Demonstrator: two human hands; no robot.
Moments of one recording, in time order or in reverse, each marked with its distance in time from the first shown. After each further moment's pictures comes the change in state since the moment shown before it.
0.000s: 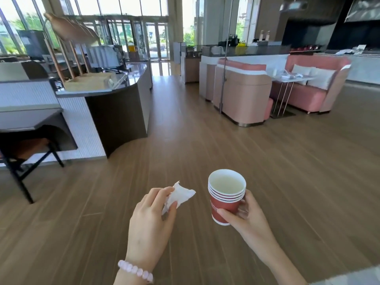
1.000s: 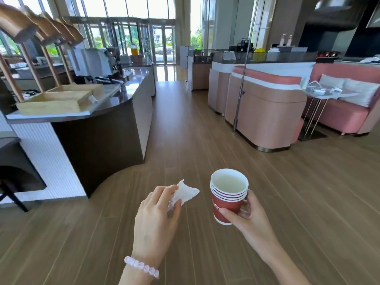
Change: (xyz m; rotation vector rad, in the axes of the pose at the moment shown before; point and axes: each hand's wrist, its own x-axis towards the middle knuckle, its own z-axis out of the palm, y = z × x) left_hand 0.551 -0.238 0.295 0.025 0.028 0.033; right_hand 0.666 0.069 0.087 0.011 -0.023 -0.029
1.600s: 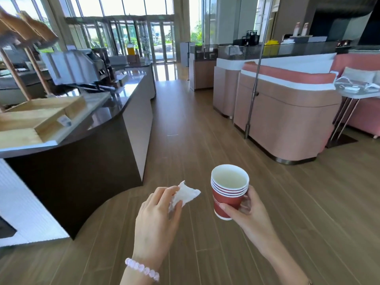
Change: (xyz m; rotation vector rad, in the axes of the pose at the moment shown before) left_hand 0.321 -0.165 0.200 0.018 -0.034 0.001; right_hand 0.408 0.061 0.051 0.021 0.016 0.002
